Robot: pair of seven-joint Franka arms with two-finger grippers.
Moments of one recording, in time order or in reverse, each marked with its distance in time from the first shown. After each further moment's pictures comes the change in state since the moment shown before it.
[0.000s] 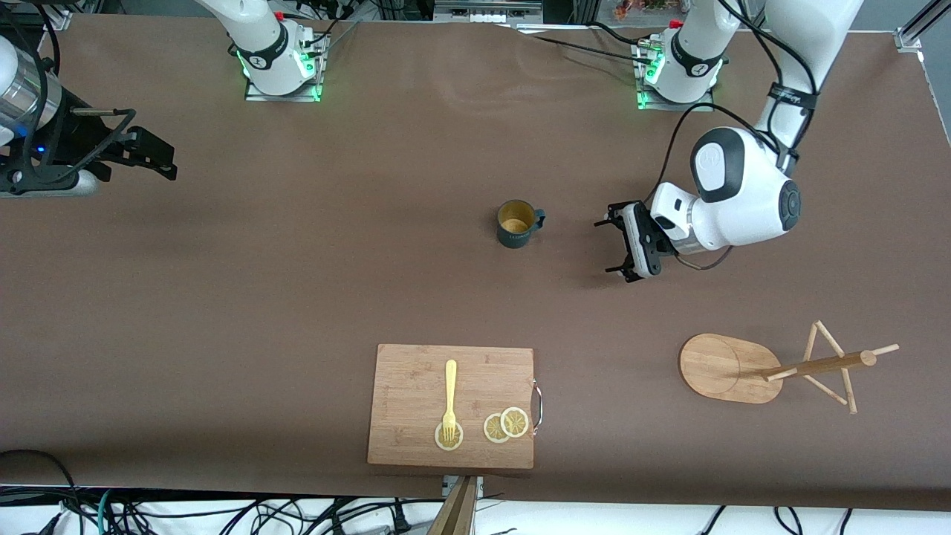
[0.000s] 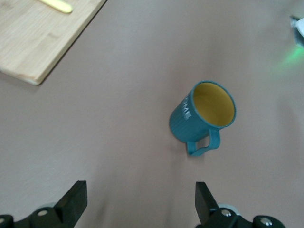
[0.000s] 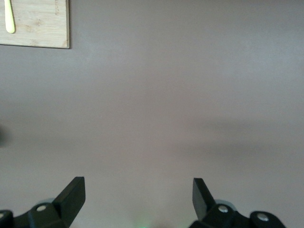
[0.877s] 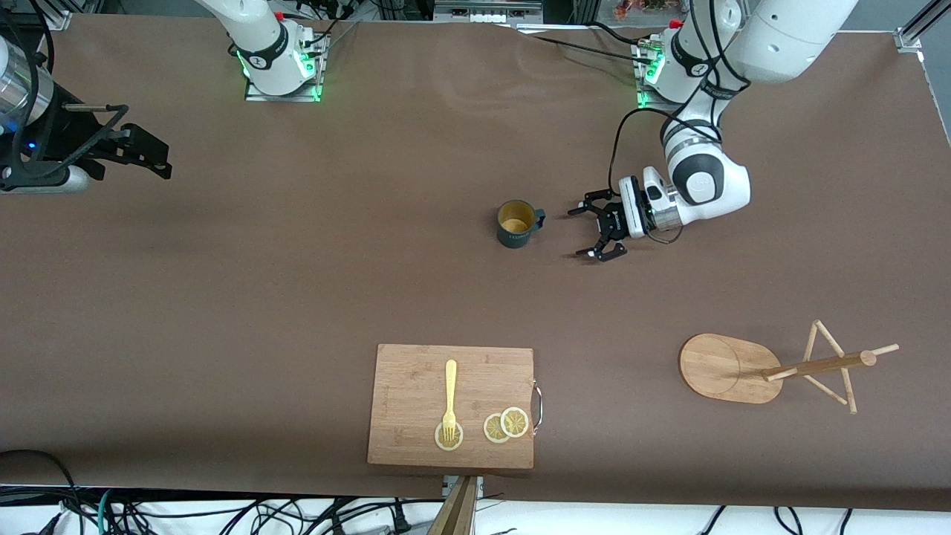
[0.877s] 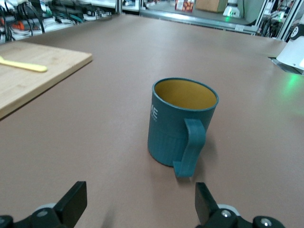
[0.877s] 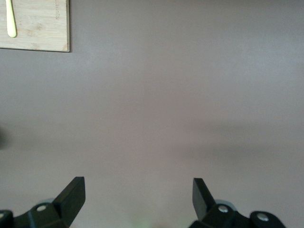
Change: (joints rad) left arm -0.001 0.154 -0.001 -0.221 -0.891 -0.024 1.090; right arm 0.001 -0.001 0.000 0.013 -0.001 -0.003 0.001
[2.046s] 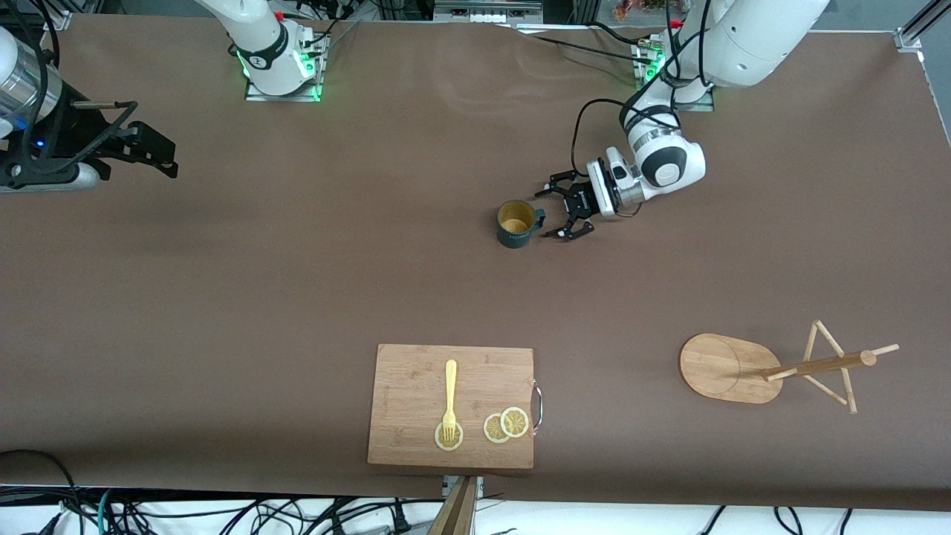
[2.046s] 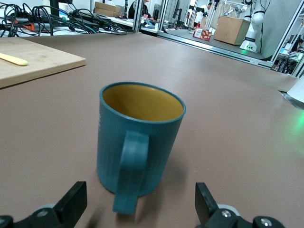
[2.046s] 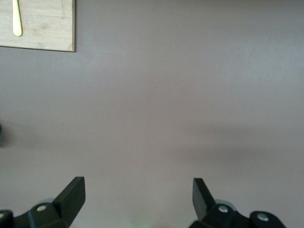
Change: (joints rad) left arm -0.058 0.050 -0.096 -0.075 -0.364 -0.016 0.119; right arm 0.015 0.000 0.005 0.003 0.000 0.003 0.000
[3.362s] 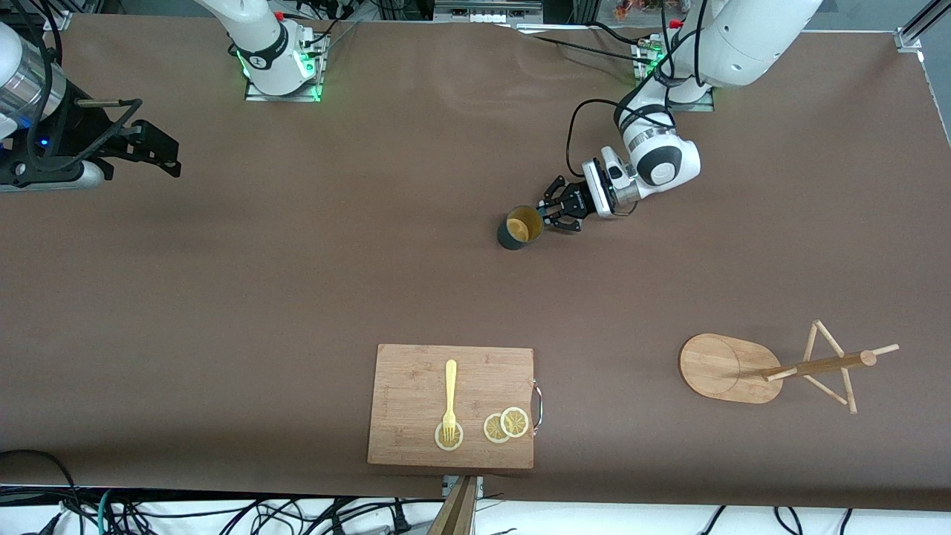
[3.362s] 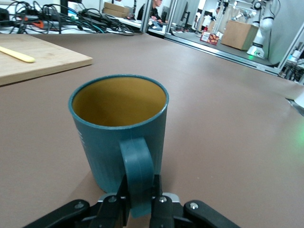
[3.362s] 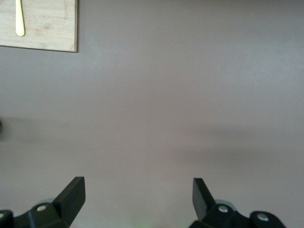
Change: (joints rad) left arm -0.018 0.000 0.013 0.012 -0.043 0.000 -0.043; right arm 0.008 -0.002 -0.003 0.000 0.000 0.003 0.000
